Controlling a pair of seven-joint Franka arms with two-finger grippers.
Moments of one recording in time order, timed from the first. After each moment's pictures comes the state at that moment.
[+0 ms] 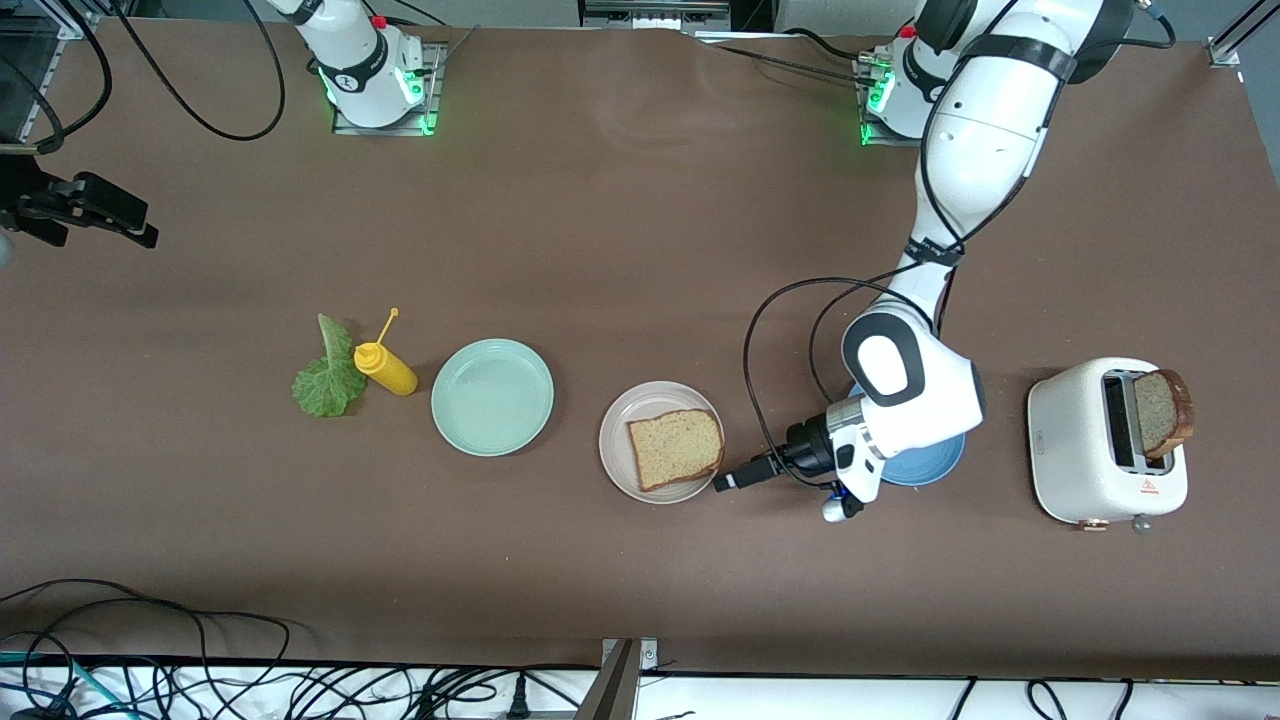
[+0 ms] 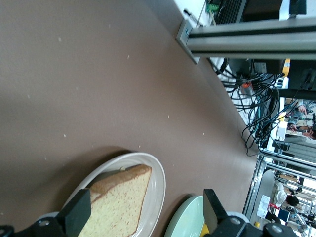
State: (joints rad) left arm -0.33 0.85 0.00 -1.39 -1.32 2.40 0.17; right arm 0.03 0.07 -0.04 -1.48 0.01 1.49 0.00
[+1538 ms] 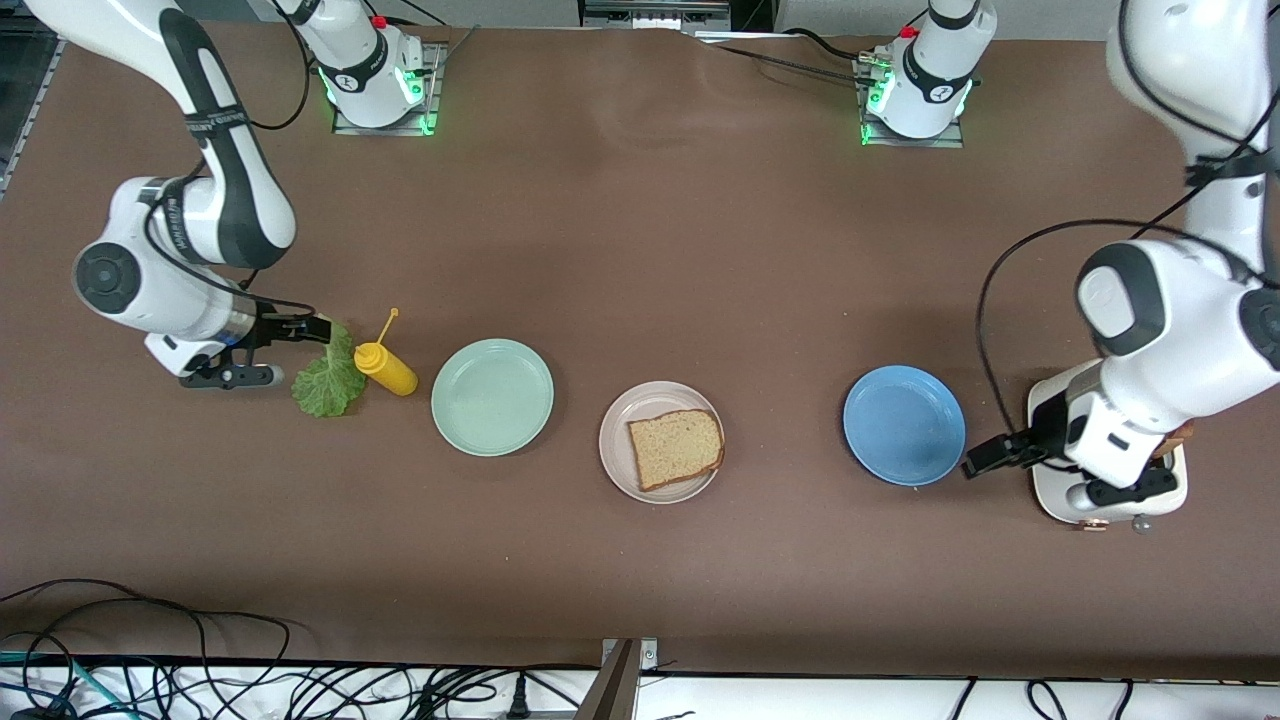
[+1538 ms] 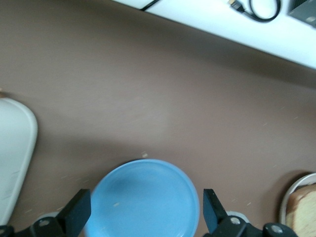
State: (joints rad) left arm -0.09 0.46 0.12 -1.59 -0.27 2.18 -0.06; right arm 0.04 0.31 -0.04 -2.12 0.01 2.27 -0.06
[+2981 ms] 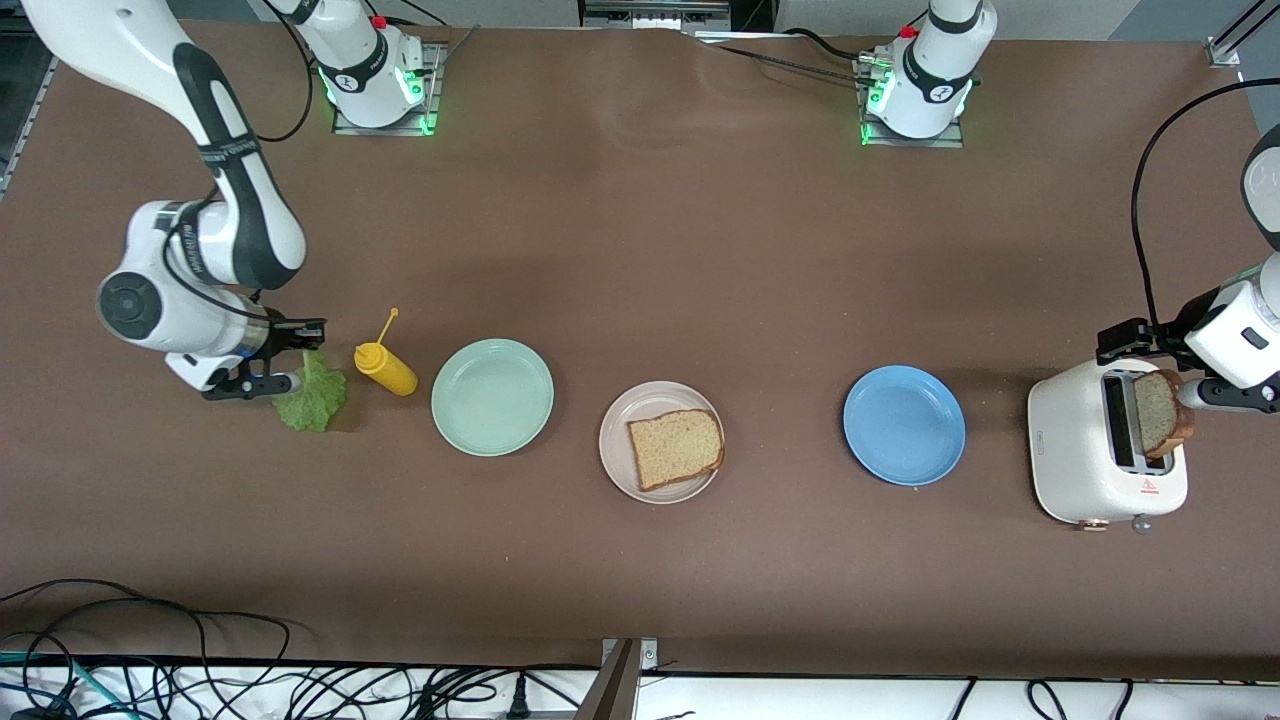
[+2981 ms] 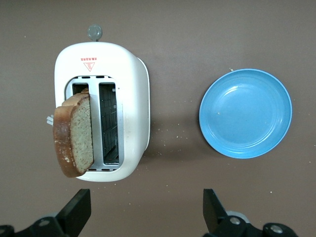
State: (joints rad) left arm 0.01 0.25 0.12 -1.62 0.03 1.82 0.19; right arm 0.03 0.37 -0.04 -1.97 0.01 2.11 -0.13
